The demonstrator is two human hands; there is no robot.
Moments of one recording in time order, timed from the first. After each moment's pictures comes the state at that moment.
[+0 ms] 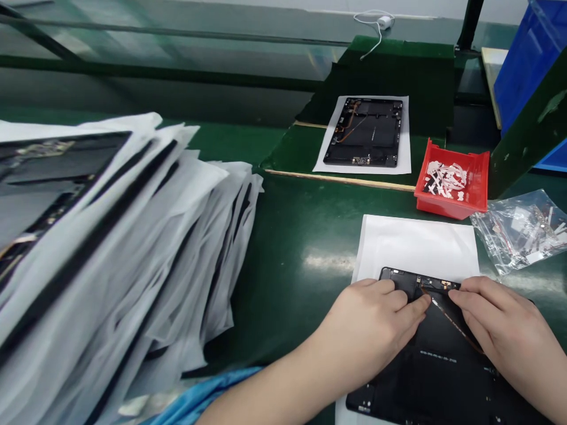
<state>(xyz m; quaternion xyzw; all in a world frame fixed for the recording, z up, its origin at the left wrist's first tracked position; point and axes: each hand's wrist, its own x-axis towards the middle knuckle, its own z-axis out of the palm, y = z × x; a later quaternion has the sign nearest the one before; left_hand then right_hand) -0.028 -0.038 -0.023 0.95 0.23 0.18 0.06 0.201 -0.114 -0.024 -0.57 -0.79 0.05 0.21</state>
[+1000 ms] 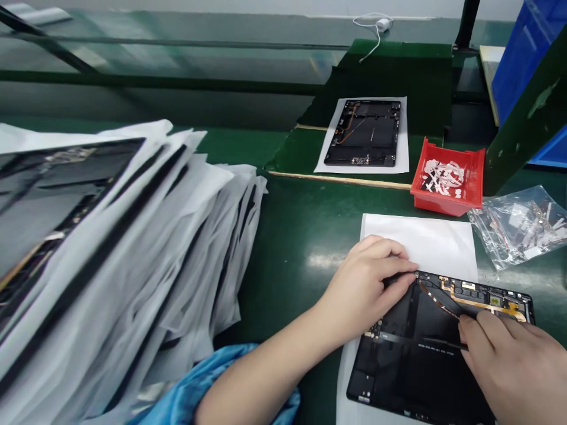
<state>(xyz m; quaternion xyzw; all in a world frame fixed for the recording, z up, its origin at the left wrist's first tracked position) -0.024 -0.006 -0.018 0.87 0.34 0.23 0.28 0.195 -0.146 -0.009 -0.54 -0.84 -0.09 0.07</state>
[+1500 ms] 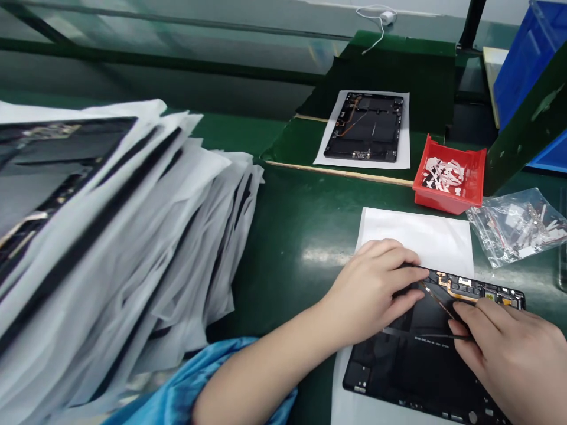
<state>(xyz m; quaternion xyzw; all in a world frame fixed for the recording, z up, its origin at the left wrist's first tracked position) -0.021 -0.015 -0.023 0.91 0.27 0.21 0.24 0.193 -0.135 -0.003 -0.57 -0.81 -0.06 0.13</state>
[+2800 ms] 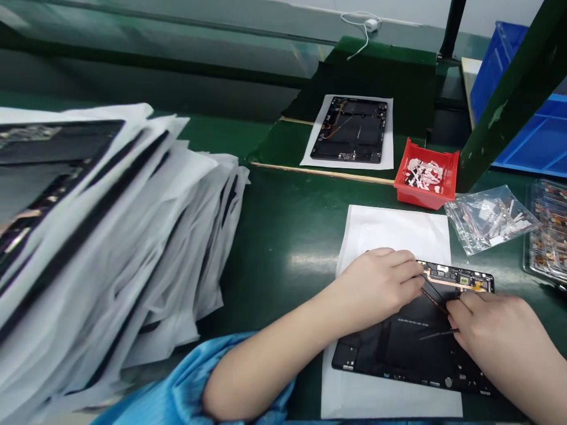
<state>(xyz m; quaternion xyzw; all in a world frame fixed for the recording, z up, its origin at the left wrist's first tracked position) 0.002 -0.019 -0.019 0.97 0.10 0.22 0.06 0.210 -0.138 0.012 -0.55 -0.84 -0.02 0.01</state>
